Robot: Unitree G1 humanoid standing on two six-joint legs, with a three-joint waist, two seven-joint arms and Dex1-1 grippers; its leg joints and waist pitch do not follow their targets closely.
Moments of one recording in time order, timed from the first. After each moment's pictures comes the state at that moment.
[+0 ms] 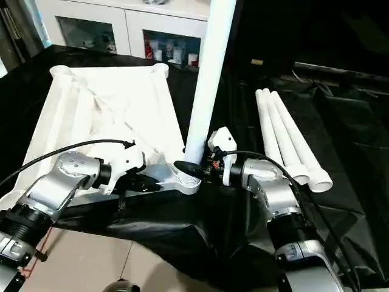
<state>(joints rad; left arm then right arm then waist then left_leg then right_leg) -0.56 0.45 -0.35 0.40 -0.01 0.27 -1.11 -0.53 -0.25 0.13 0.55 0.22 0.10 1.01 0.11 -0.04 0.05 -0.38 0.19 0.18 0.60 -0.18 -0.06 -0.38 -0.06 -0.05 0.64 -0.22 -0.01</state>
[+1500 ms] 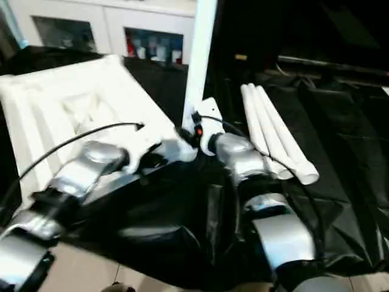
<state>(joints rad) -0.66 0.34 -0.33 0.51 0.07 0.35 -0.90 -0.84 -0.14 0.06 0.94 0.07 0.13 0.78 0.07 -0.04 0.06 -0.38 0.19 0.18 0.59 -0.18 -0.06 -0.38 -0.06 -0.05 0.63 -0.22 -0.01</state>
